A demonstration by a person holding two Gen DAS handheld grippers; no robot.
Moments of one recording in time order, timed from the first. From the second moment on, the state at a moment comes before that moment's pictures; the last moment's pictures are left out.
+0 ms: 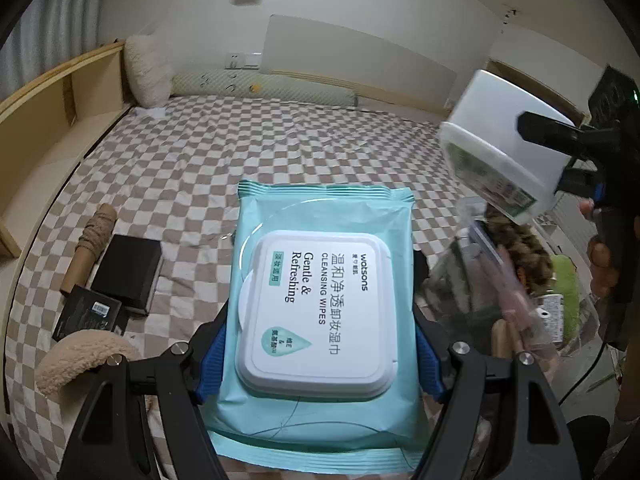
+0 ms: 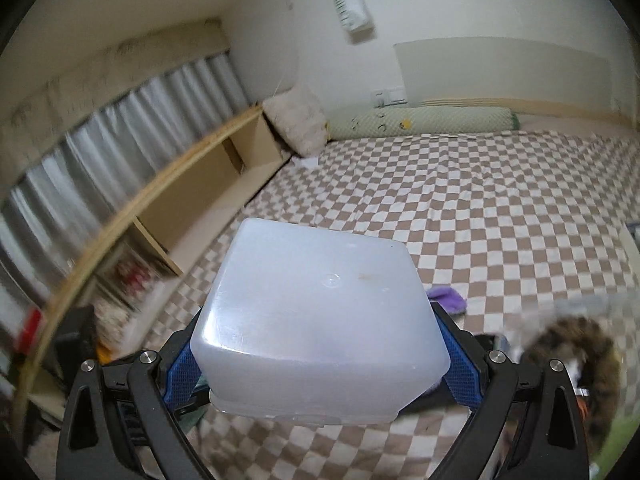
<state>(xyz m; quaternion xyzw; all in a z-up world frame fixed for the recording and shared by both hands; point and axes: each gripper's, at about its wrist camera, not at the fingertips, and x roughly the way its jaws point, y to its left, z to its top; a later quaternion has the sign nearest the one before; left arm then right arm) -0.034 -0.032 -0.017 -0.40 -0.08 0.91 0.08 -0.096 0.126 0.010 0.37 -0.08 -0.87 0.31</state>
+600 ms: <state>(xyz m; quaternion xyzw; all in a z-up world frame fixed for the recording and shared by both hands) -0.019 0.066 0.037 -0.35 -0.06 0.92 0.16 -0.053 0.282 0.020 0.33 -0.19 -0.89 0.24</state>
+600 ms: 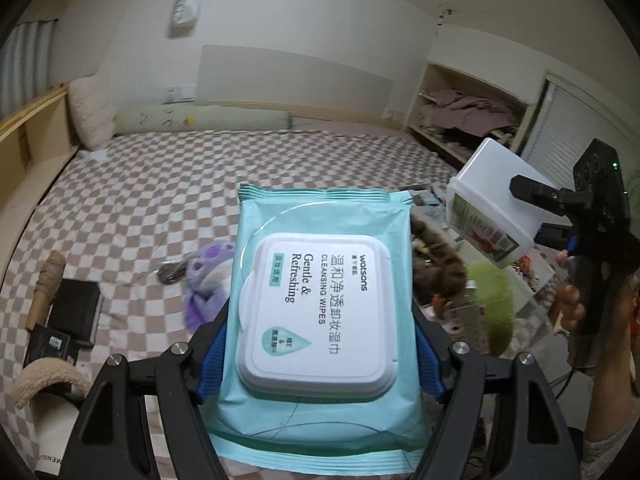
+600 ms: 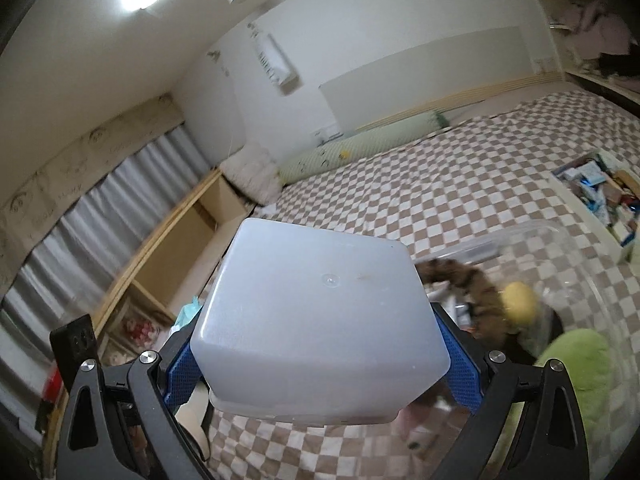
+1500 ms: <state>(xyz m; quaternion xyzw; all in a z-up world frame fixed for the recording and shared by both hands) -0.028 0.138 0.021 -0.34 -0.05 0.90 0.28 -0.131 0.401 -0.044 0.32 -0.34 -0.88 0.08</state>
